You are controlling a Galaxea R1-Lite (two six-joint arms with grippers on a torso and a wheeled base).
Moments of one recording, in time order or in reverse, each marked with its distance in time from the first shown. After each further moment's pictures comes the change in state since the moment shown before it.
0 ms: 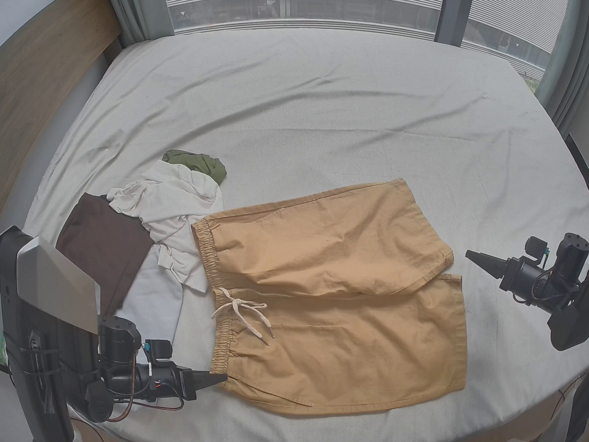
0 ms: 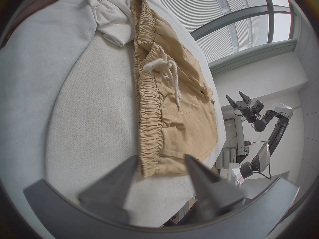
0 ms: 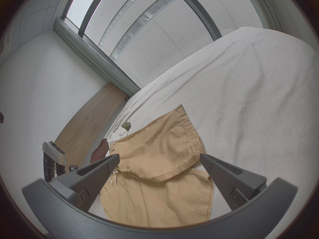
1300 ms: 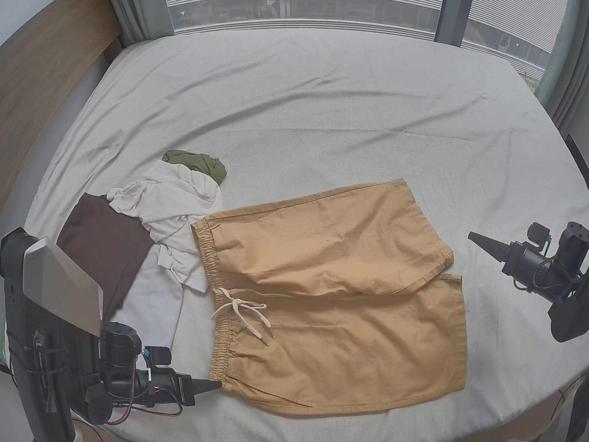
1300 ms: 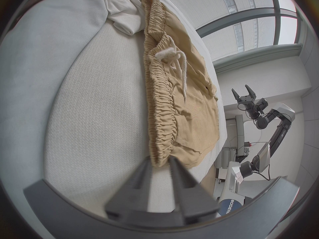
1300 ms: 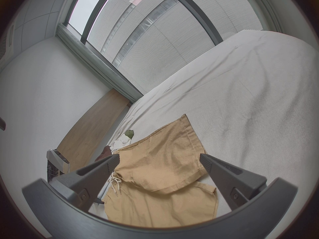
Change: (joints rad) left arm 0.009 0.027 0.028 0.000 0.000 -0.007; right arm 0.005 -0.018 -0.061 -0.001 -0.002 0.070
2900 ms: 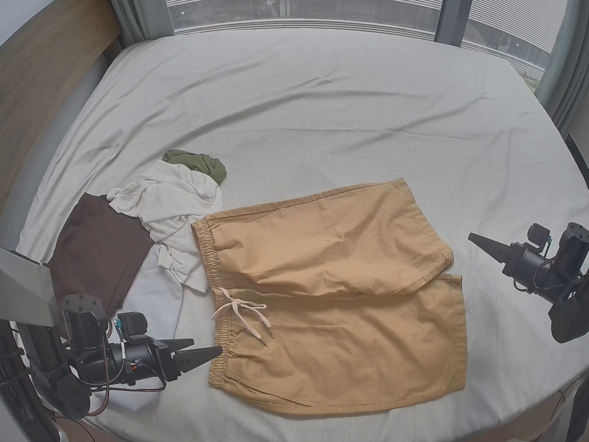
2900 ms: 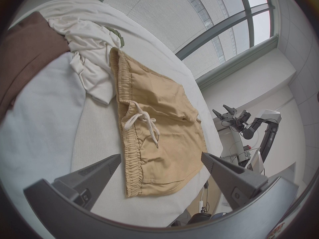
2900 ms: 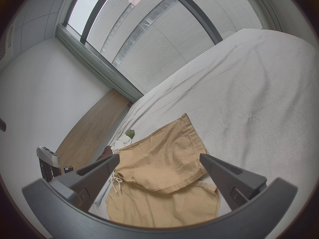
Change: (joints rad) left arm 0.031 -0.274 0.000 0.001 -0.004 -0.007; right arm 0.007 -0.002 -0.002 -0.001 0.002 0.010
